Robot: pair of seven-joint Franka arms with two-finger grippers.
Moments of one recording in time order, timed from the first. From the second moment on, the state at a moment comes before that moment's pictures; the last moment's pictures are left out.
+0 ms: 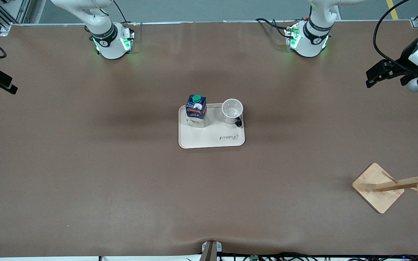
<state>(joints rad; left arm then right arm) -0.01 -0.05 -0.09 -1.57 0.03 1.48 -0.14 -0.01 -0.01 -0.06 -1.48 0.02 1.47 0.05</state>
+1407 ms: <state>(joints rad) -0.04 0.05 -0.36 -1.78 0.01 1.70 -0.38 0.00 0.04 -0.05 -1.48 0.02 1.53 0.05</state>
